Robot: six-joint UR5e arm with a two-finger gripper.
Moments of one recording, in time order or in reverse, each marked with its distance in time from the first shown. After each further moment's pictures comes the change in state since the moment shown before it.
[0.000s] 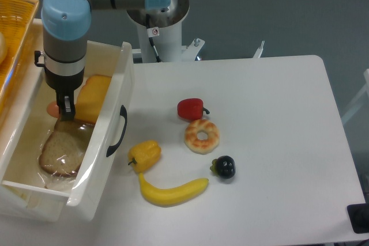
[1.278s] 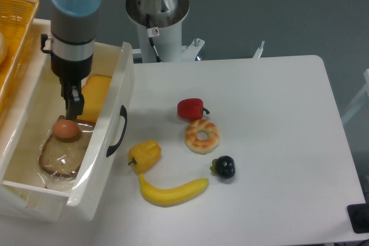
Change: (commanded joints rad) arm 0.104 0.097 0.038 0.006 -0.034 -0.008
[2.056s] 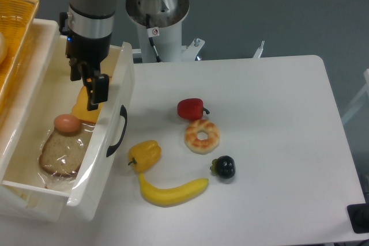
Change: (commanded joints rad) arm 0.064 0.060 -0.002 0.002 0.026 -0.307
